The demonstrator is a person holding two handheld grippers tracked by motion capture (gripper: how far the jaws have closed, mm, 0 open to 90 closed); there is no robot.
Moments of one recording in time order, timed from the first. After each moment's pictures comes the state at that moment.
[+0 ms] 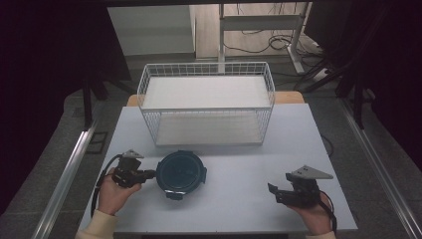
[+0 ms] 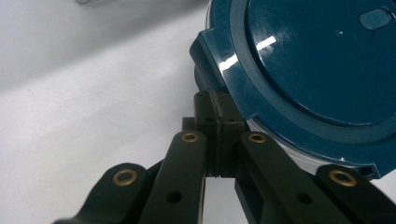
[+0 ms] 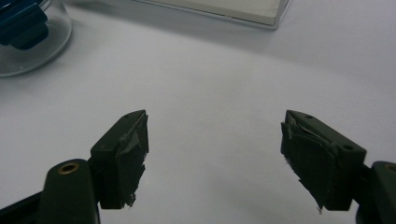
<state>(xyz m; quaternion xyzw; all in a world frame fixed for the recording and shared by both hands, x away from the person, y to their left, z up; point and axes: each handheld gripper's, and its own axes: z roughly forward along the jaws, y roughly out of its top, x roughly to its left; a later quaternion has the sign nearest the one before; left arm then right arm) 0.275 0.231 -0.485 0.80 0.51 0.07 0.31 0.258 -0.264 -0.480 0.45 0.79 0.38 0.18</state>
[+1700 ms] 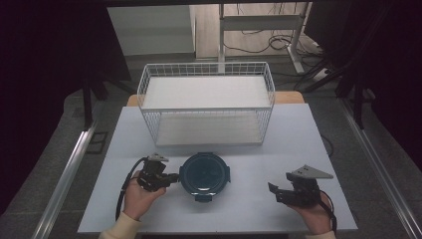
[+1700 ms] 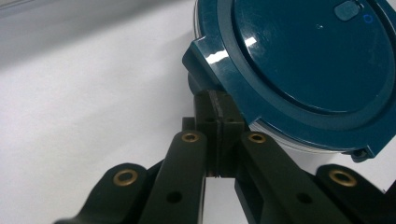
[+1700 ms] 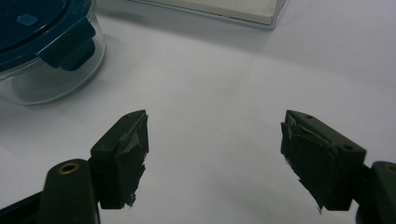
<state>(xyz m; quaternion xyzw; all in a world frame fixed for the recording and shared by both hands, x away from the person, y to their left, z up) 0.272 0.166 -0.484 0.80 0.49 0.04 0.33 0.259 -0.265 -0.481 0.45 0.79 0.38 0.18</state>
